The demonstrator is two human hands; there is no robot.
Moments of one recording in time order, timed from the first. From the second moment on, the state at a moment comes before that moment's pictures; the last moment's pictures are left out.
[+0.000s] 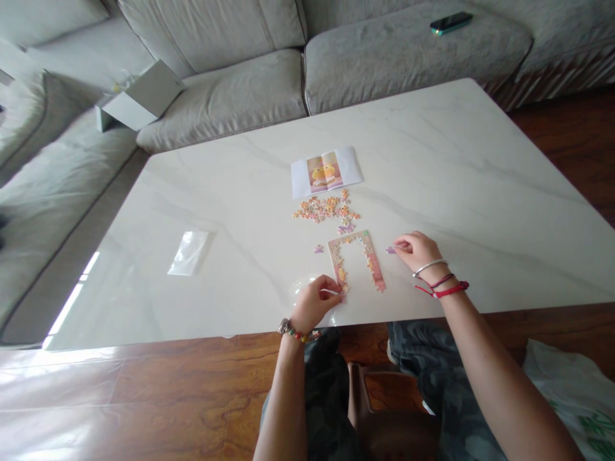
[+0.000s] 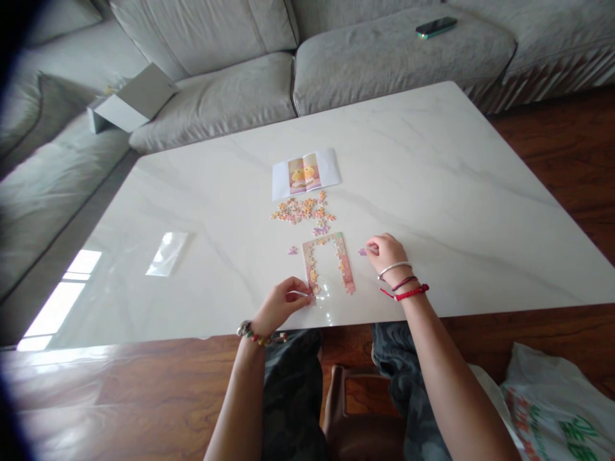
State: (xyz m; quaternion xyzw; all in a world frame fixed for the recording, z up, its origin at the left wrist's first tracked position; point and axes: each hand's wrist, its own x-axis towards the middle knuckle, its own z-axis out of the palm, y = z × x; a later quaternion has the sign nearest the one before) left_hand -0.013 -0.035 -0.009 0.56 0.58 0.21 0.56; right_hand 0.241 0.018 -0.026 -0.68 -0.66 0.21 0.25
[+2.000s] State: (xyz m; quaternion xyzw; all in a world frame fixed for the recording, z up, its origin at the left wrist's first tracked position) left_hand -0.044 0.061 -0.024 0.66 0.68 0.30 0.14; right_hand 0.259 0.050 -0.039 -0.53 -0.79 0.22 0.22
